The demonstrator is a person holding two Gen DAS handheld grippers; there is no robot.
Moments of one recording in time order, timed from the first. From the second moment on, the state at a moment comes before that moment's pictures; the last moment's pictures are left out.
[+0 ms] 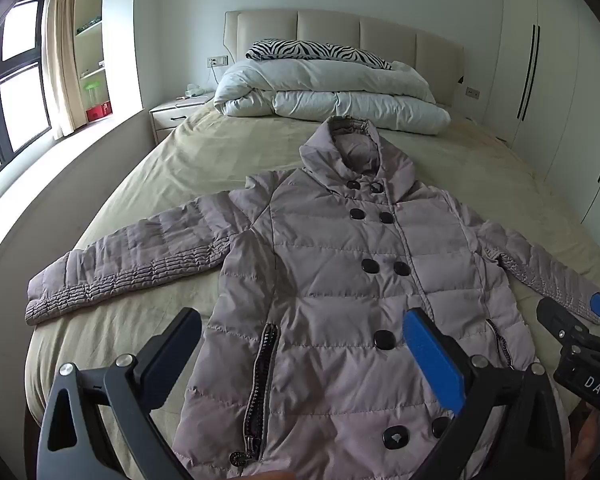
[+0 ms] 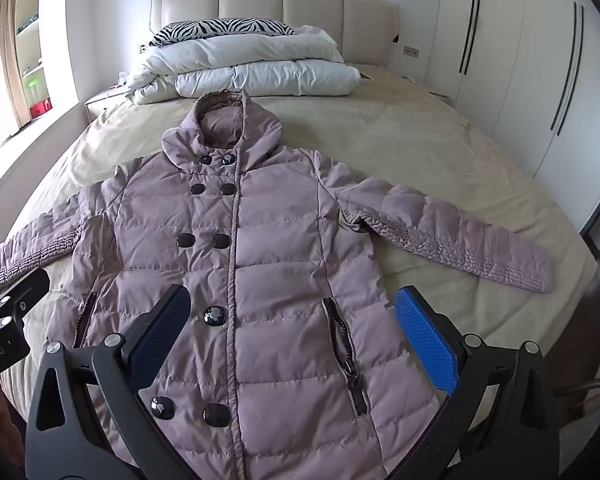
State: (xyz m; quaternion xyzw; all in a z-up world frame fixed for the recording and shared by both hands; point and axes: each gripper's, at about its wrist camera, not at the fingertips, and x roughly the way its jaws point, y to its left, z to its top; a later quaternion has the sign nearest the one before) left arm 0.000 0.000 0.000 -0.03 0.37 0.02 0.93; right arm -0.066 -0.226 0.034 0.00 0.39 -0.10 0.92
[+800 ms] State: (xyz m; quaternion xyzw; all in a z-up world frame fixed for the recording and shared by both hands) left arm 0.000 0.000 0.000 -0.03 0.38 0.02 0.93; right arm -0.064 -0.226 0.028 0.00 0.40 -0.10 0.91
